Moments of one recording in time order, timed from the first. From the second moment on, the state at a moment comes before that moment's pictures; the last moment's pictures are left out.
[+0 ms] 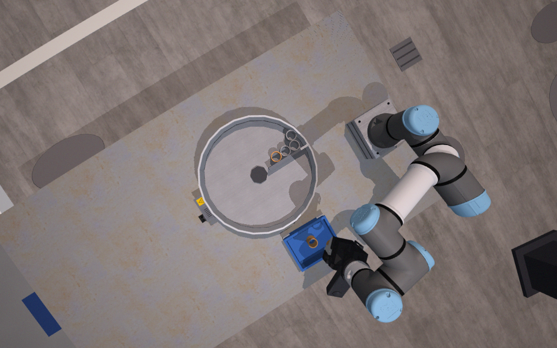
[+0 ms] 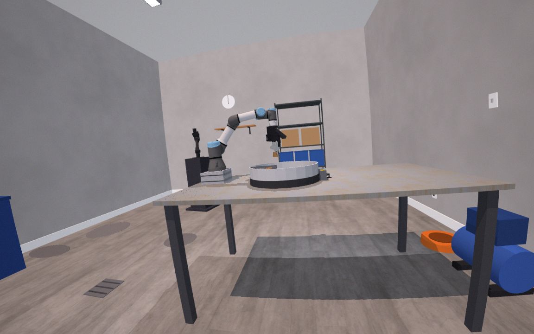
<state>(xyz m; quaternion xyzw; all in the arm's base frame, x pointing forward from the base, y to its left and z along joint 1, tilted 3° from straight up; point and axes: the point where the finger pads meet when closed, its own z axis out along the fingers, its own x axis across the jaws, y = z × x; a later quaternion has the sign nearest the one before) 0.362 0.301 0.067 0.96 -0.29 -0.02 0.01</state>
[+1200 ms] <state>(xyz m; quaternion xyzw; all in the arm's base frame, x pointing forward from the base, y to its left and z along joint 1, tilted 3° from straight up) 0.361 0.301 0.057 0.96 -0.29 -0.03 0.01</state>
